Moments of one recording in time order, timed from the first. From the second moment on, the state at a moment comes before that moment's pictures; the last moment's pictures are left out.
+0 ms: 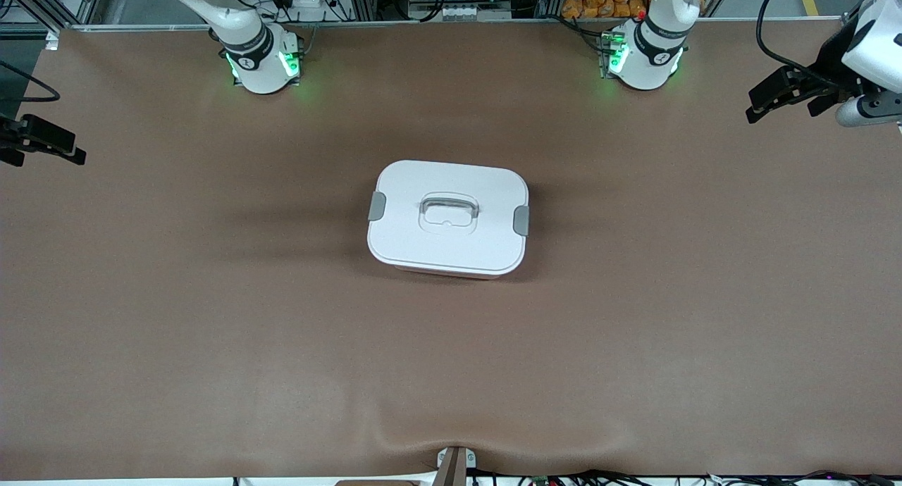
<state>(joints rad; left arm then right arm) -0.11 -0.15 0.00 -1.66 -0.03 1.45 -0.22 -0.07 0.04 -0.04 -1.48 0.03 1.43 -0.11</state>
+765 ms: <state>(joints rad) -0.11 -0.15 0.00 -1.66 0.03 1.48 -0.11 -0.07 0.04 -0.04 -1.48 0.03 1.43 -0.11</state>
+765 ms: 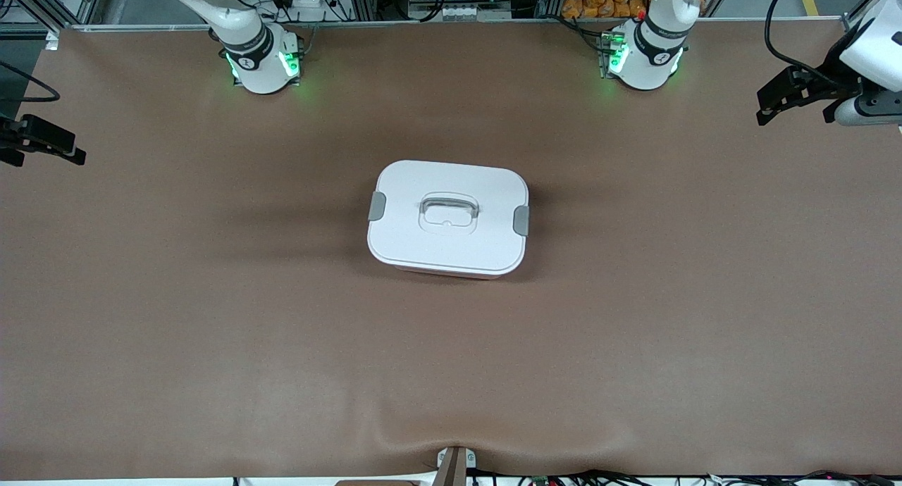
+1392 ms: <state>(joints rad) -0.11 -0.15 0.00 -1.65 0.03 1.51 -0.11 -0.07 0.04 -0.04 -1.48 0.03 1.43 -0.11</state>
